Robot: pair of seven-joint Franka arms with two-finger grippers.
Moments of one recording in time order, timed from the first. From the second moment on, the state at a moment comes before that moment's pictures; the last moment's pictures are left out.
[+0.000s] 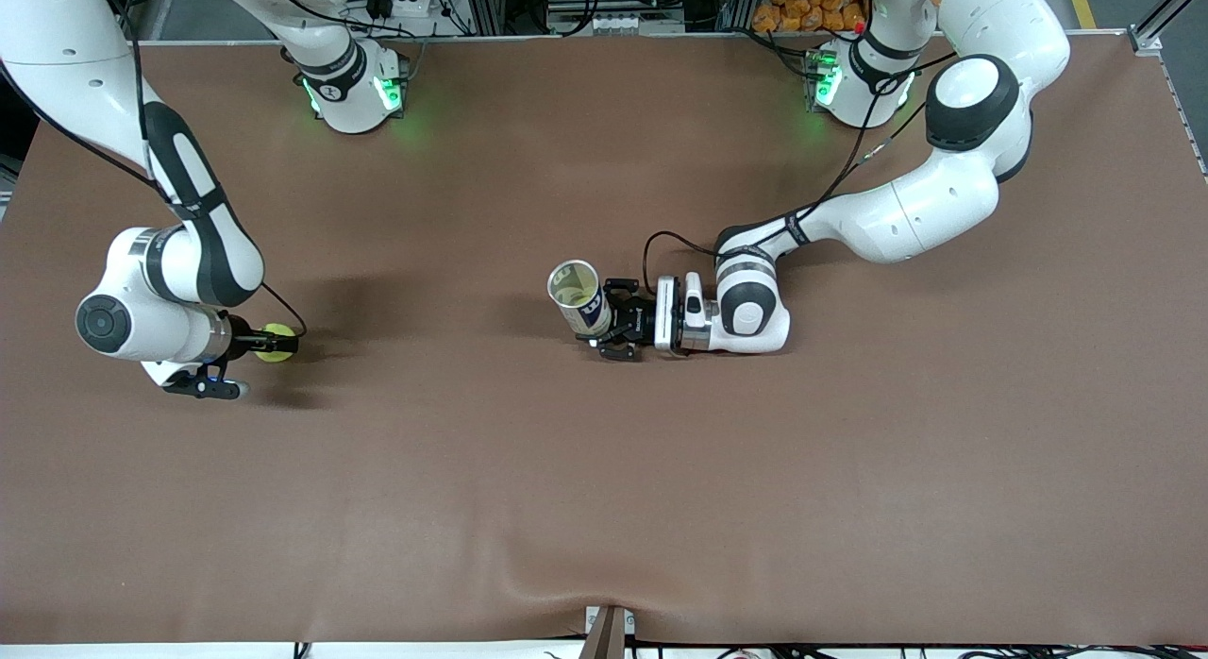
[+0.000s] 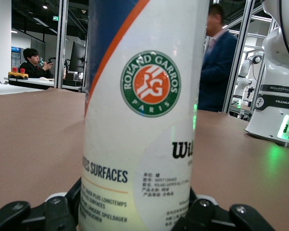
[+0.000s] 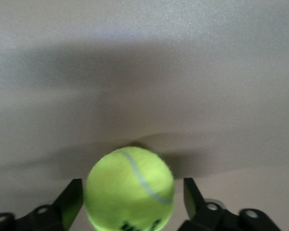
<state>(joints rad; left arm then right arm) 0.17 1.39 -0.94 -1.63 -1.23 2.47 2.58 -0.20 0.49 0.06 -2.01 -0.06 2.26 0.03</state>
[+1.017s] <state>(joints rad) 0.16 1.39 -0.93 -1.62 -1.23 2.47 2.58 -0.04 0.38 0.13 -1.74 0.24 1.68 0.30</state>
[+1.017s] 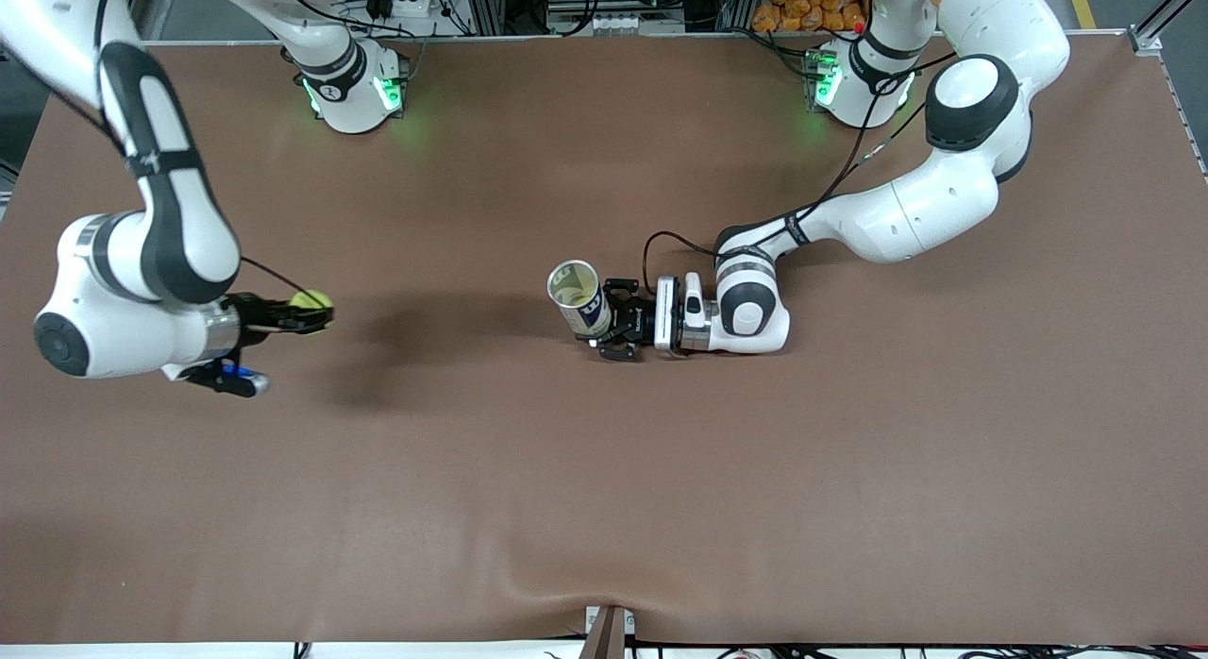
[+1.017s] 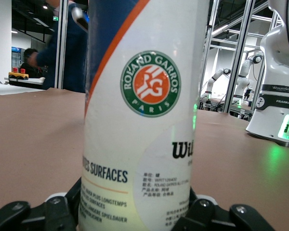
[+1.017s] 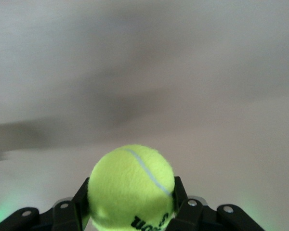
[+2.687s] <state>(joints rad) 0.15 1.39 -0.93 -1.61 -1.23 2.47 2.58 0.48 0.51 0.12 -1.47 0.46 1.89 1.21</state>
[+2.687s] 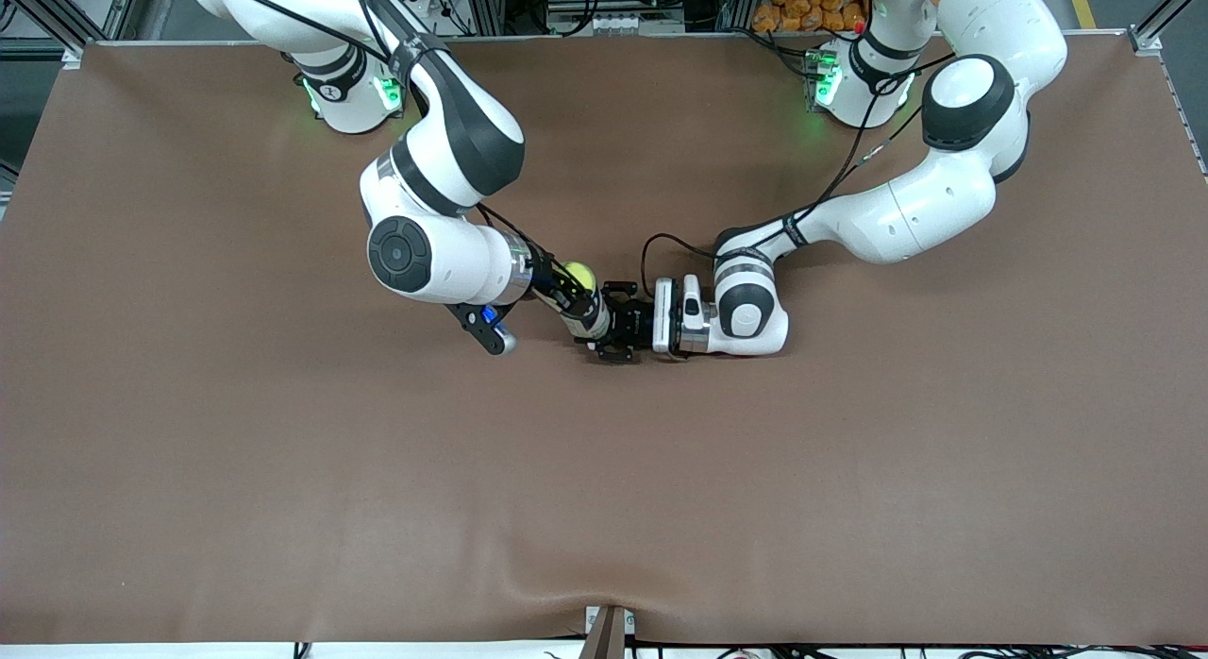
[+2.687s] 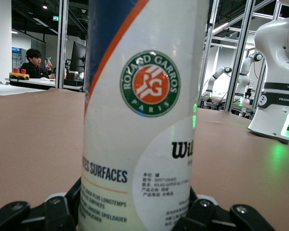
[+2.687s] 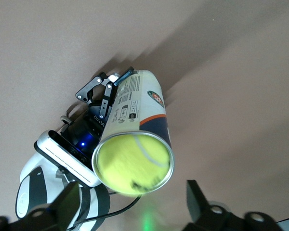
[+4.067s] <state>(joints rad) 0.15 1.38 -0.93 -1.59 -1.23 2.46 2.58 -0.06 0.37 0.08 -1.60 0.14 1.64 0.24</state>
